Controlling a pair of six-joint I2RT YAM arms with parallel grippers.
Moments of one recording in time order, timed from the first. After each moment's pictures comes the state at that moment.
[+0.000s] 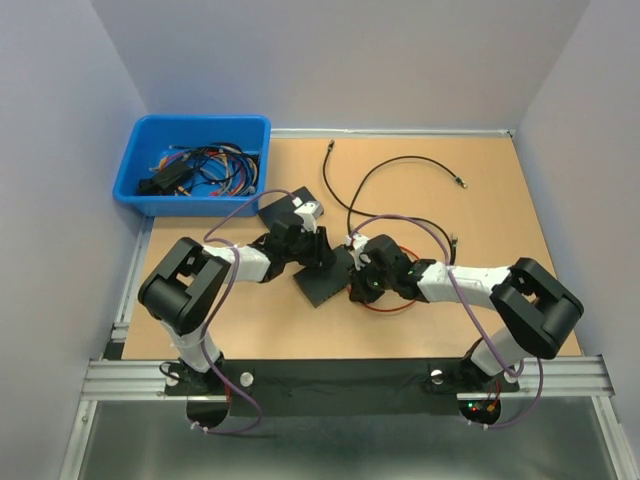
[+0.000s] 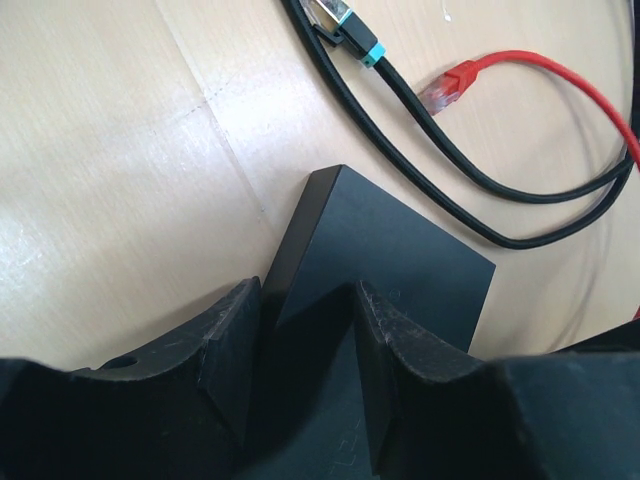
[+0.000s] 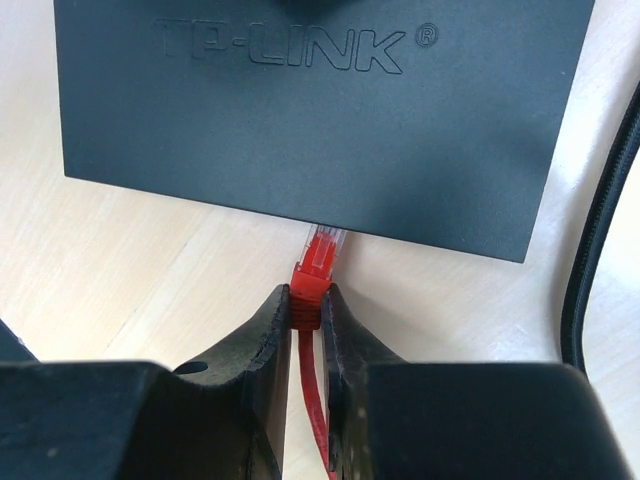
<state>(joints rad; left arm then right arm) -0.62 1.70 0.71 0.36 0.27 -0.47 0.79 1.52 0.67 0.02 -0.22 0.22</state>
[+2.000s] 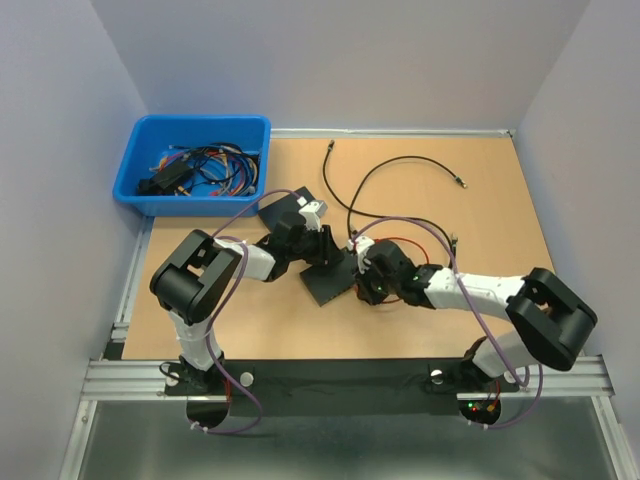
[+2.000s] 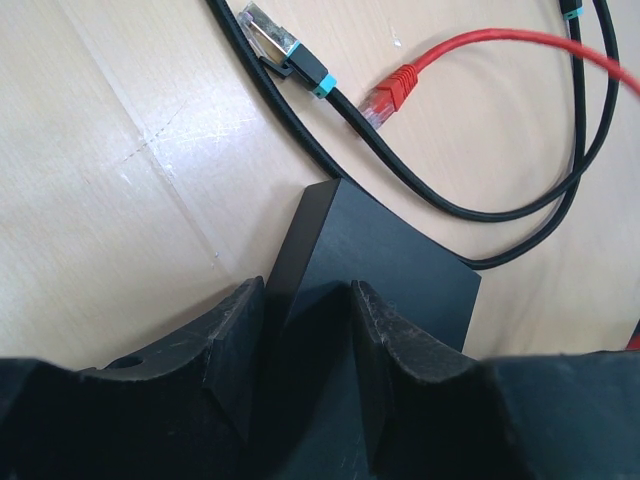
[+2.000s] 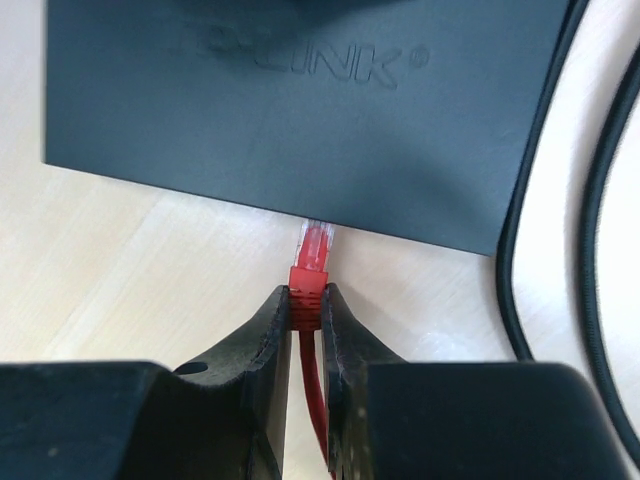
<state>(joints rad) -0.62 1.79 0.72 0.50 0.35 -0.52 0.82 1.42 0.64 -0.03 -0.04 0.15</state>
